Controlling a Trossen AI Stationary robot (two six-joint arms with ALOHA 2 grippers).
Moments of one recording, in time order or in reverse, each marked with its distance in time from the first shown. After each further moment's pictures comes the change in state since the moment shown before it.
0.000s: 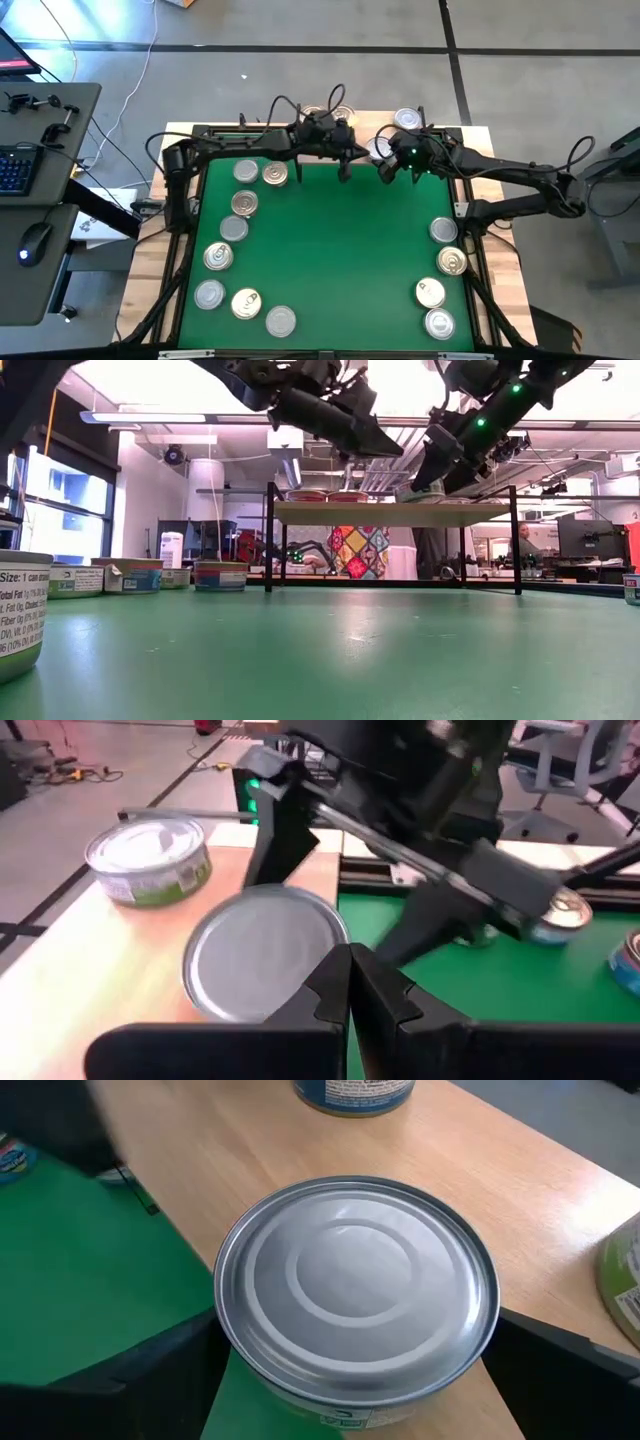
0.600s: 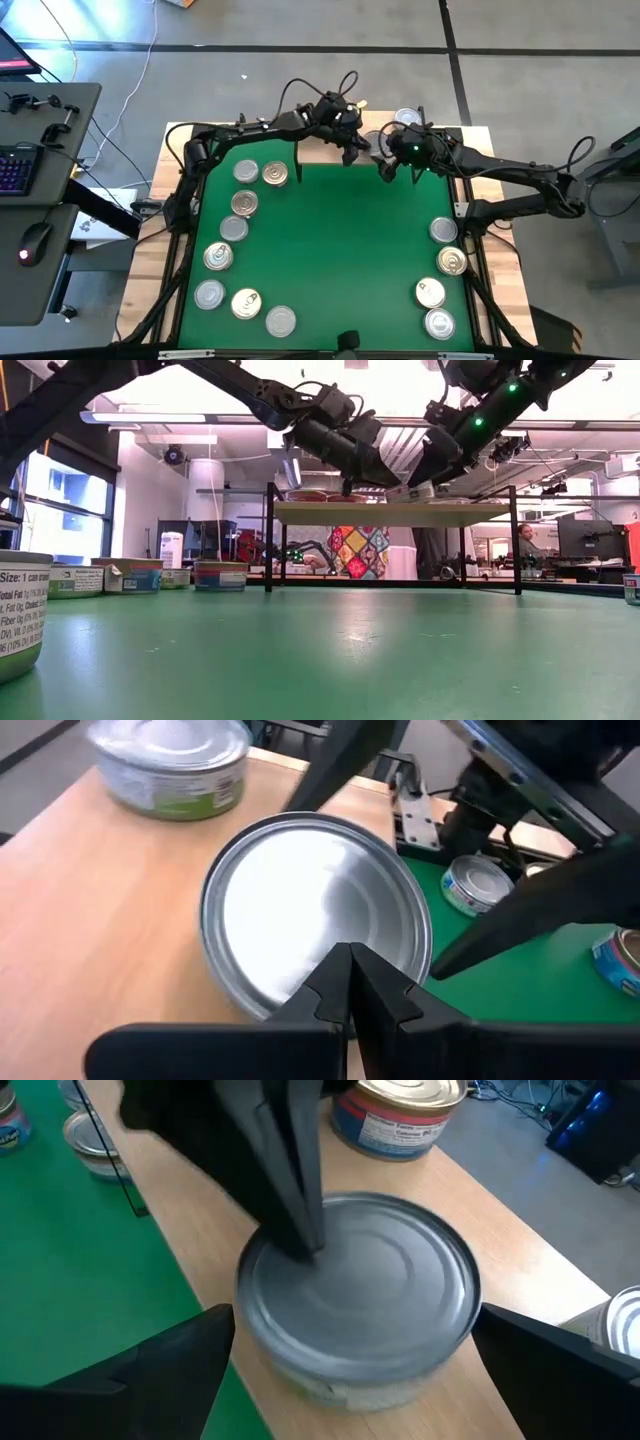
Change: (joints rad) left arm 0.123 0.203 0.265 -0.279 0.172 -0.076; right arm -0.005 0.001 0.000 0.084 0.007 -0.217
